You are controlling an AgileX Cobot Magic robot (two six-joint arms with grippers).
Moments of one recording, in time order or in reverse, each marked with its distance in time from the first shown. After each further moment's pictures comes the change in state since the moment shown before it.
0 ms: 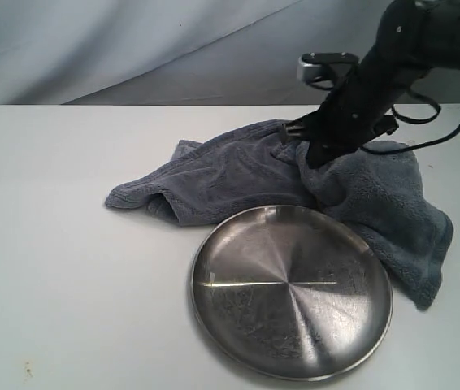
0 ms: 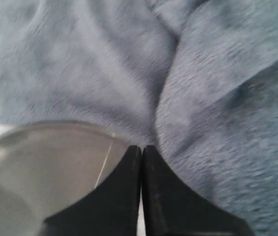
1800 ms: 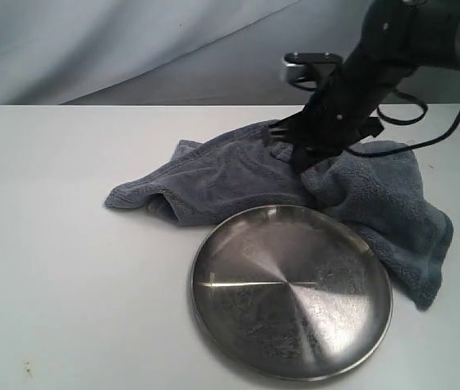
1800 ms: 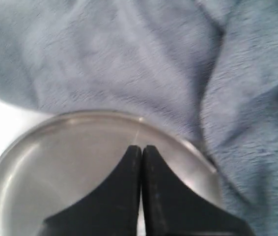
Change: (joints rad) left arm 0.000 0.000 0.000 0.000 0.000 0.000; right arm 0.058 -0.027 0.007 0.015 0.021 0.033
